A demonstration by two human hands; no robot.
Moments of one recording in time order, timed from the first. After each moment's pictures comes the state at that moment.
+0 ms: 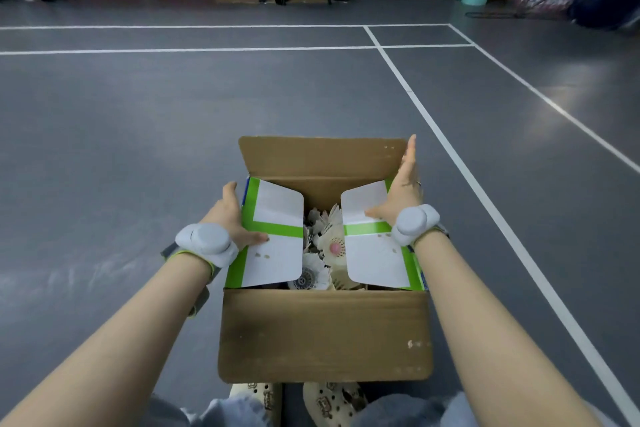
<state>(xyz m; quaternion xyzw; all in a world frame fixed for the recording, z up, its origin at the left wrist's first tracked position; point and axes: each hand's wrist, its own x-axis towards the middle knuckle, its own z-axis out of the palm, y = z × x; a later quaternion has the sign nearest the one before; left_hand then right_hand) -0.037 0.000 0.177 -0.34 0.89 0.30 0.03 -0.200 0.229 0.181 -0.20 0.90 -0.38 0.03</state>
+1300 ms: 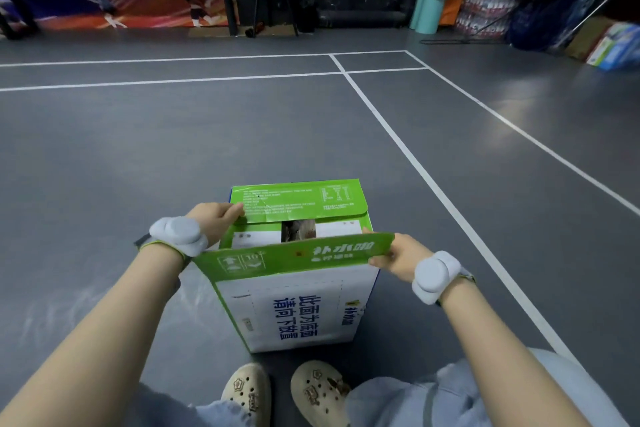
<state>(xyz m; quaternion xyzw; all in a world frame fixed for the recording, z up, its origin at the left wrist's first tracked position) -0.027 0.005 0.205 -0.23 0.95 0.20 0.05 -0.127 0.331 0.195 -0.29 0.90 -0.22 0.25</state>
